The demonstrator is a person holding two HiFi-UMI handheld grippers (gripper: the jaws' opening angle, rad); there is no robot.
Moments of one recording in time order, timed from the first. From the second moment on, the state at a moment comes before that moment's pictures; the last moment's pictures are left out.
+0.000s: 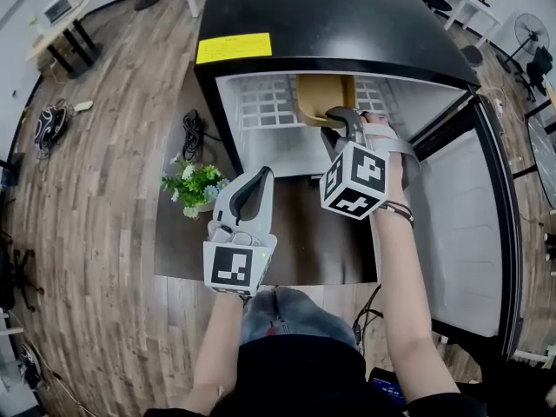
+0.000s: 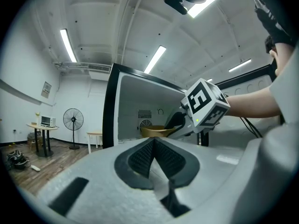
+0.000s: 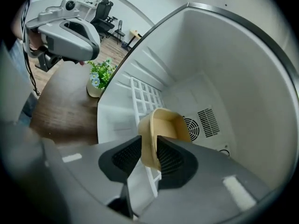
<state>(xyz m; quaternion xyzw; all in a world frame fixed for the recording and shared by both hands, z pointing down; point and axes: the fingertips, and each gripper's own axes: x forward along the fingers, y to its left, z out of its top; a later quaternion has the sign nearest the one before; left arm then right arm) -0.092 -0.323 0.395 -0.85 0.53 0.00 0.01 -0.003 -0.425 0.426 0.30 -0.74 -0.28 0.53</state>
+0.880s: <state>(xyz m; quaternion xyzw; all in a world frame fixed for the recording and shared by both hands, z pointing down) -0.098 -0.310 0.392 -0.85 0.53 0.00 0.01 -0.012 -0.372 0.419 0.31 -0.81 -0.22 0.44</state>
